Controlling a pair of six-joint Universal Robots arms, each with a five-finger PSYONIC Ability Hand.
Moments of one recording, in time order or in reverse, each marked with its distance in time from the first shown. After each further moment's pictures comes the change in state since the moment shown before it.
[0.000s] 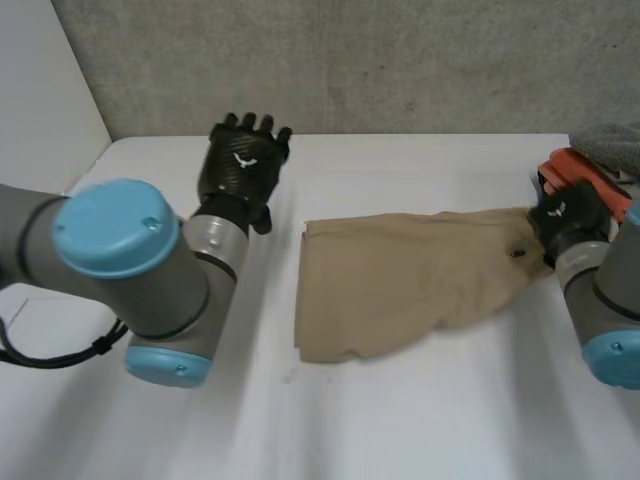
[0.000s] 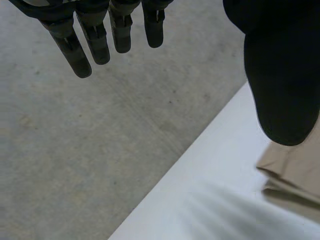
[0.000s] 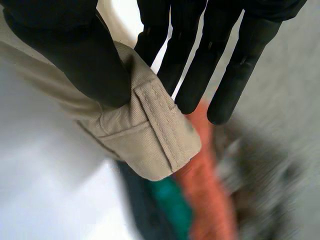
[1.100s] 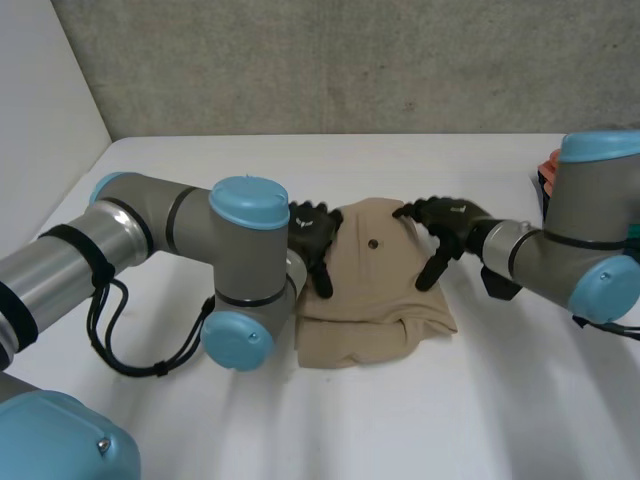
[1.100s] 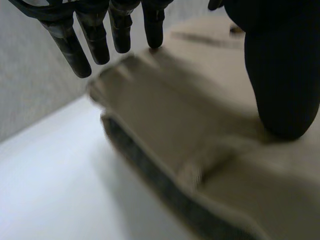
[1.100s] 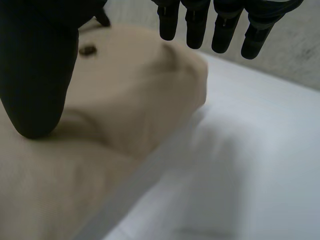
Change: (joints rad) left arm -0.087 -0.490 0.632 -0.574 0.007 -0.303; right arm 0.080 0.334 -0.578 0.550 -0.483 0.824; left_hand 0.000 0.000 0.000 0.000 0.000; right_hand -0.850 -0.957 -0.964 -0.984 -0.920
